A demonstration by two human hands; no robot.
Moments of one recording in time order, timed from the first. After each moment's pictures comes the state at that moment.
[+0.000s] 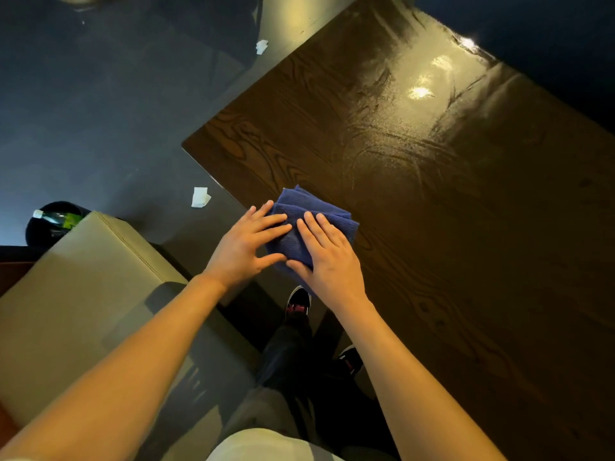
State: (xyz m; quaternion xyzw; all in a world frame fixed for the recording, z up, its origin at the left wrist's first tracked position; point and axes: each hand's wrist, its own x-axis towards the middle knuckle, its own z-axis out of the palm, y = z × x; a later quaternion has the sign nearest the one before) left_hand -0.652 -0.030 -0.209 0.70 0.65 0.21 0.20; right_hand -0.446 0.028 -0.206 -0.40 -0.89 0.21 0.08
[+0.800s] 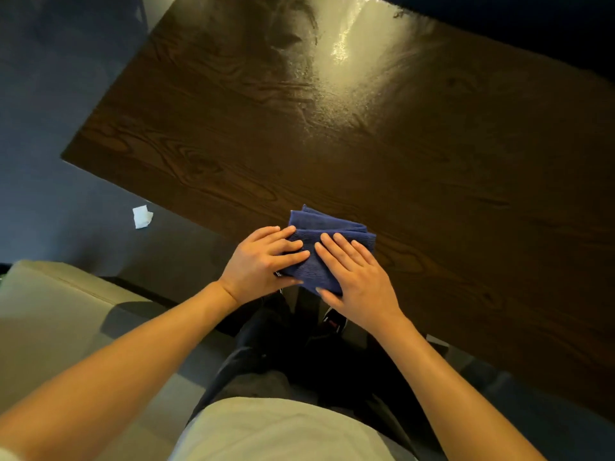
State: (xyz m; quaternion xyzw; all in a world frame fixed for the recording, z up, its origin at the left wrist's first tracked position) left_hand -0.494 -0.042 -0.213 0.89 0.41 0.19 0.10; right_hand -0.245 -0.057 -0.206 -0.47 -0.87 0.16 0.02
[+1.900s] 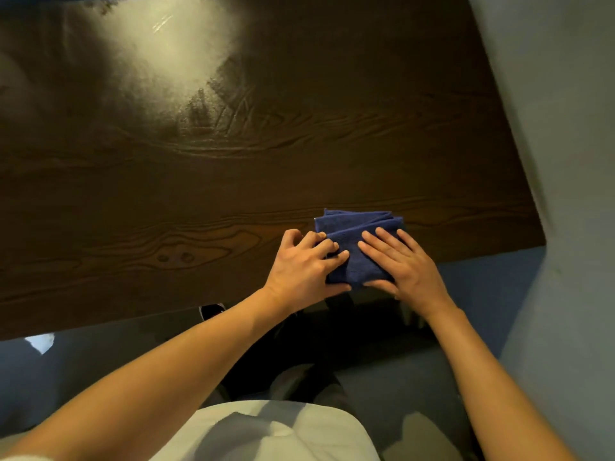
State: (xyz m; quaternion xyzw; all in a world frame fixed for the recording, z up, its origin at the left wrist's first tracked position) left_hand -0.193 -0.076 -0.193 0.97 0.21 0.08 0.10; right_hand 0.029 -0.206 -0.213 -0.66 -0.74 0.06 0.10
